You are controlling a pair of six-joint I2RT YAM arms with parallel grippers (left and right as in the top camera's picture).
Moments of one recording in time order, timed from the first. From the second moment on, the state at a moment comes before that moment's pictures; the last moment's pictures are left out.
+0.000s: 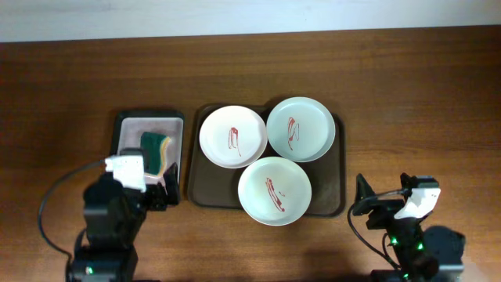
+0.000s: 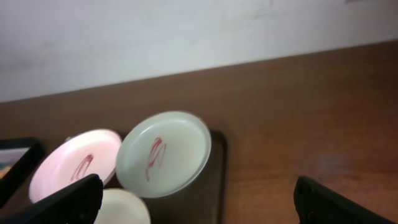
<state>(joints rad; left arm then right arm) -0.02 0.66 0.63 -0.53 0.09 -0.05 -0.05 0.17 0.43 -0.52 -0.15 0.18</state>
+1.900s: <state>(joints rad) 0.03 1.85 1.18 -0.64 -0.06 -0.06 -0.05 0.99 0.99 -1.00 -0.41 0.18</state>
